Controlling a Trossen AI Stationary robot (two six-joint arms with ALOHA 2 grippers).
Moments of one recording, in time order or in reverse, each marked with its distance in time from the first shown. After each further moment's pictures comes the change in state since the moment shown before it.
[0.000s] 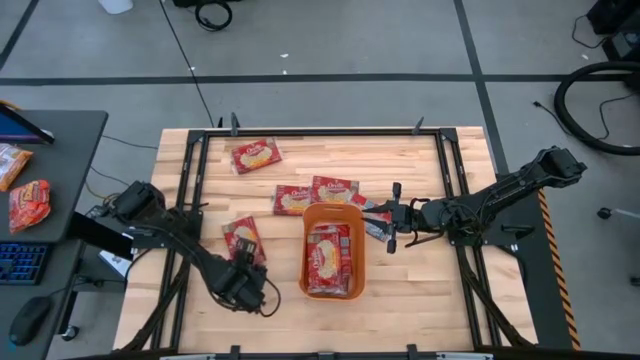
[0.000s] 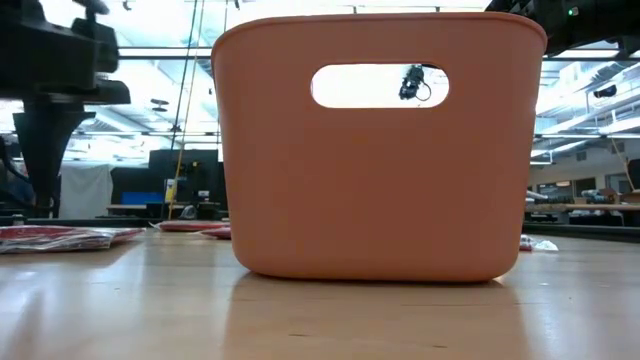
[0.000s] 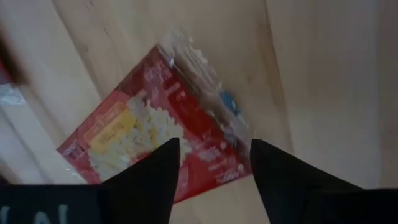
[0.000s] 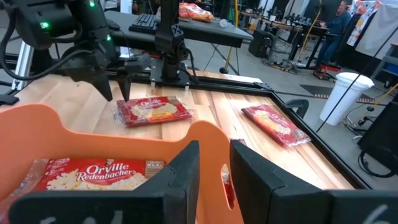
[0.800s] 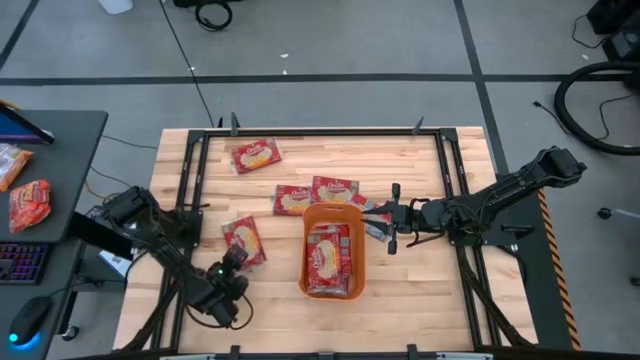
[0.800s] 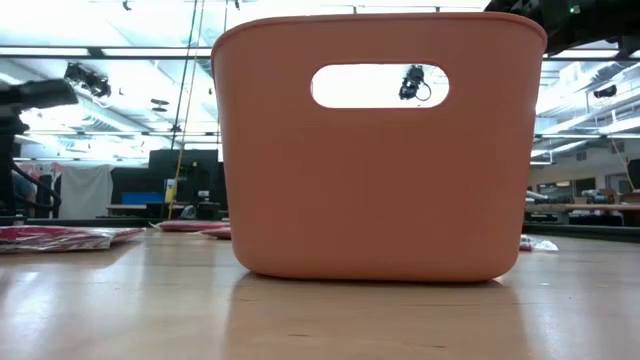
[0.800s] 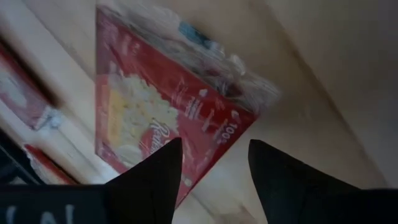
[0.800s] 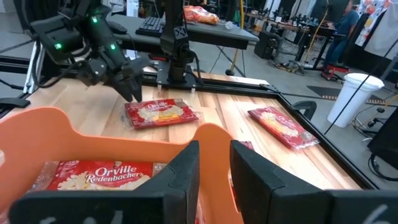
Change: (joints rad) left arm -0.209 0.002 -0.161 0.019 -0.178 0.137; right arm 0.000 0.000 0.000 0.007 -0.027 0.009
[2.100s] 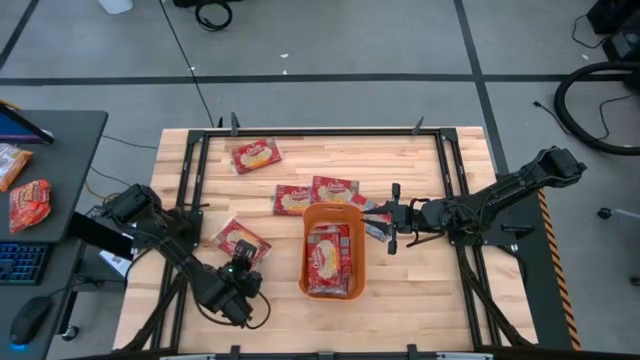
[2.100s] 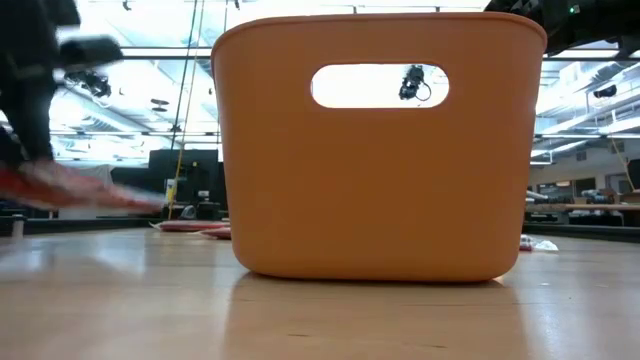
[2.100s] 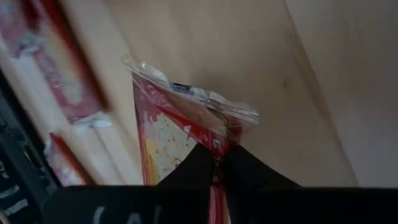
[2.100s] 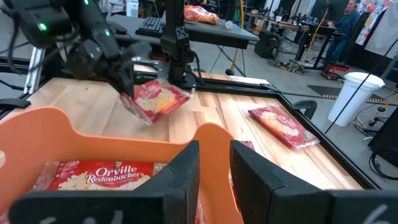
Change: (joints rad) left arm 0.100 -0.001 0.175 -0.068 -0.091 -0.095; right arm 0.000 0.000 0.000 -0.001 0.000 0.005
